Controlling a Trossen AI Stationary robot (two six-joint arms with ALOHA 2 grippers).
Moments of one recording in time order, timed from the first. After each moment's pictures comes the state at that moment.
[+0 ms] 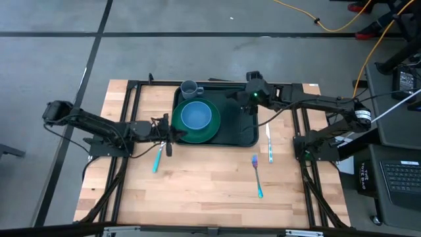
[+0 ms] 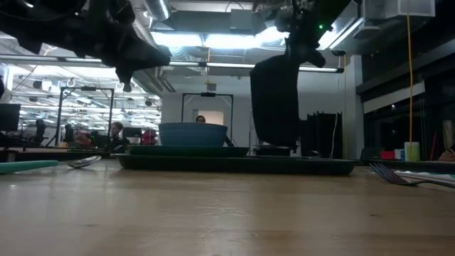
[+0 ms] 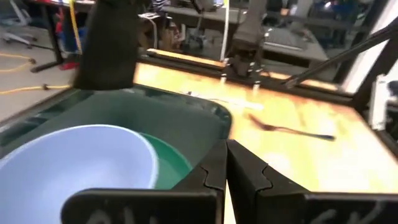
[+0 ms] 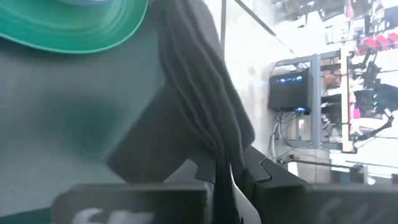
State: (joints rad) left arm -0.10 0.96 0.29 0.49 -0.31 -0.22; right arm -0.29 1.38 1.19 -0.53 0.50 -0.79
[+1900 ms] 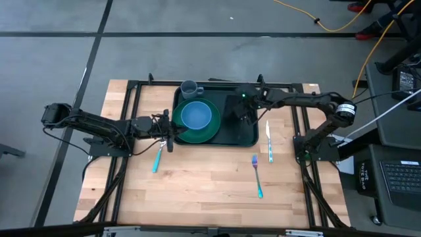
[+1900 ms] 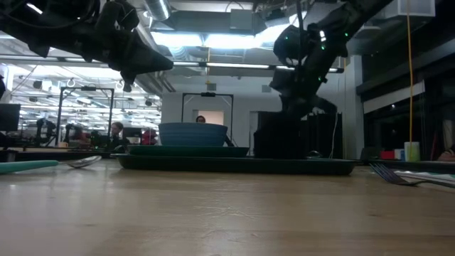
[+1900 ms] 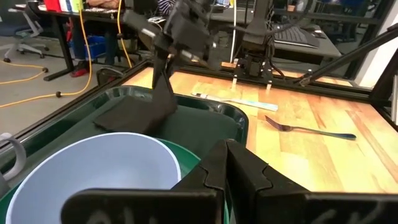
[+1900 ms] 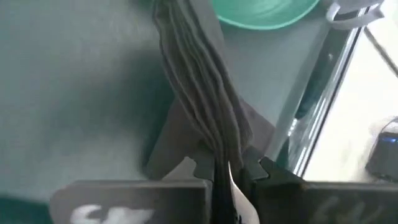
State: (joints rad) left arm -0.01 0.96 0.29 0.50 -0.24 -0.15; right arm -0.44 1.58 1.01 -0.43 0.06 -1.00
